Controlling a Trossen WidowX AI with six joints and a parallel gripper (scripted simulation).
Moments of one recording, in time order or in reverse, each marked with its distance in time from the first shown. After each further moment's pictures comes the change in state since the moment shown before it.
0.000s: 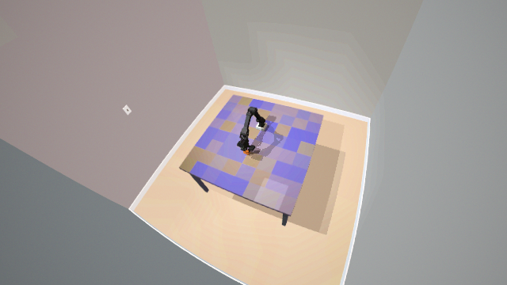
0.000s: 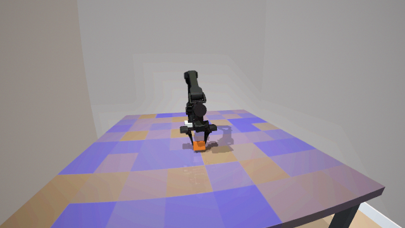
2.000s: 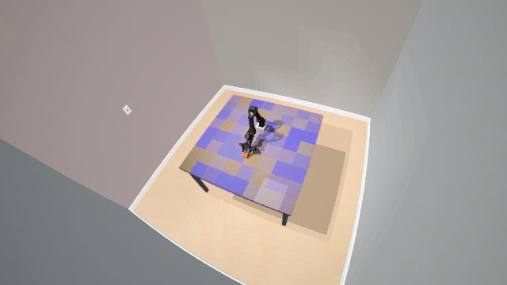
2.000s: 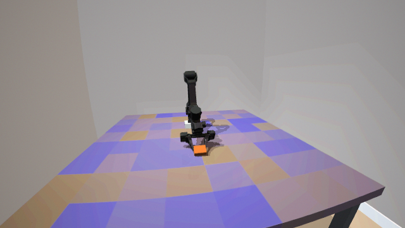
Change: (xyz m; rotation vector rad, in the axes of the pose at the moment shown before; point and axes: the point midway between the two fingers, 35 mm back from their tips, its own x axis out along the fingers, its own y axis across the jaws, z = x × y) arm 0.033 -0.001 -0.001 0.004 -0.796 0.000
